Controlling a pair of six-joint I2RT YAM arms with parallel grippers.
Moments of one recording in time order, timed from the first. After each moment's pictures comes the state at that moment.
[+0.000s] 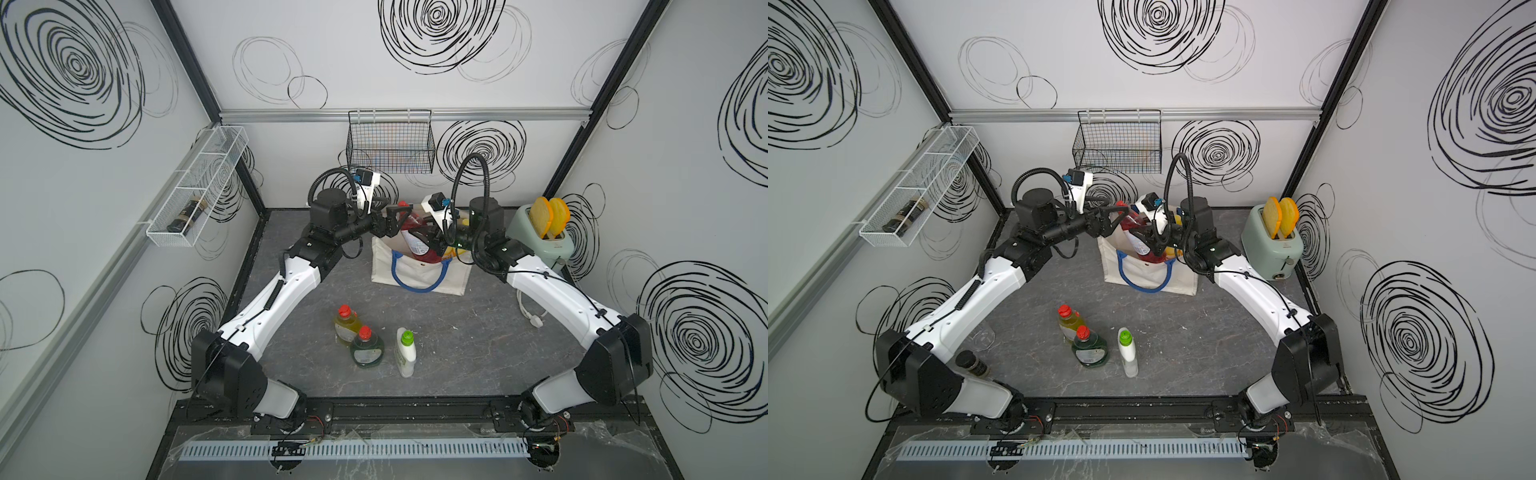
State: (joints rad) left arm -0.39 1.47 1.35 0.01 0.49 -0.31; right arm 0.52 1.49 1.30 -0.05 -0.56 -0.18
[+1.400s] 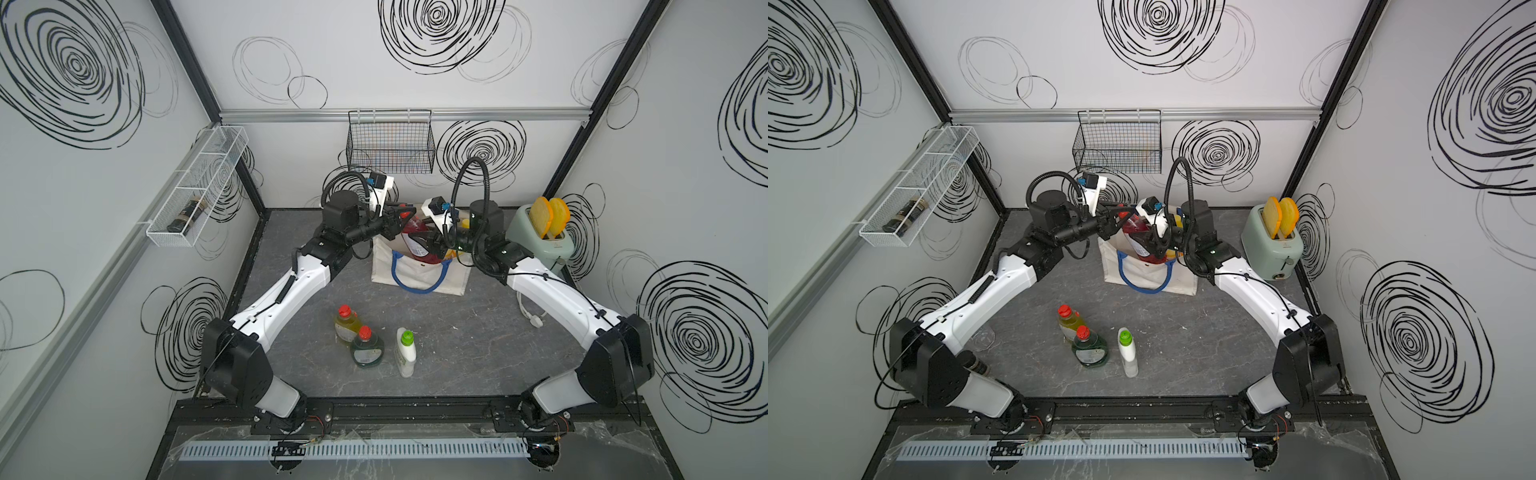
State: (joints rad) left arm -0.44 1.52 1.37 0.04 0.50 -0.27; right arm 0.52 1.49 1.27 -0.03 -0.56 -0.21
